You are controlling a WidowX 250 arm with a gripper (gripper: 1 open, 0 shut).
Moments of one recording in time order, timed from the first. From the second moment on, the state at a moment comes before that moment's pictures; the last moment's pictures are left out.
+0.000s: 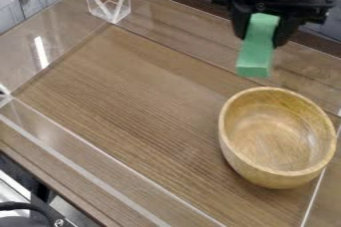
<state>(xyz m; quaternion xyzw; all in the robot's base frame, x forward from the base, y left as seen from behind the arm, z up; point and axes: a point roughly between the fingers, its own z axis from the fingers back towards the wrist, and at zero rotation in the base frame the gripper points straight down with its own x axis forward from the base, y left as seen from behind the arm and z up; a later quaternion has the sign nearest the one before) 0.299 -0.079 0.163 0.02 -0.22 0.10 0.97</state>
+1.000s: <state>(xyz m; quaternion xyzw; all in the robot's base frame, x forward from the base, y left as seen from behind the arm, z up) 0.315 -0.068 0.166 0.02 -0.25 0.09 0.96</state>
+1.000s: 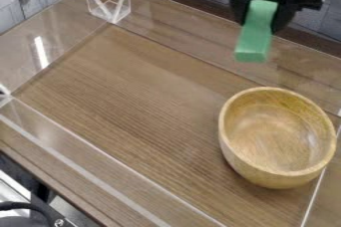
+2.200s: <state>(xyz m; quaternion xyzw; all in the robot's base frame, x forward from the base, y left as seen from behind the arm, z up) 0.333 -0.056 0.120 0.03 -0.26 0.07 0.96</state>
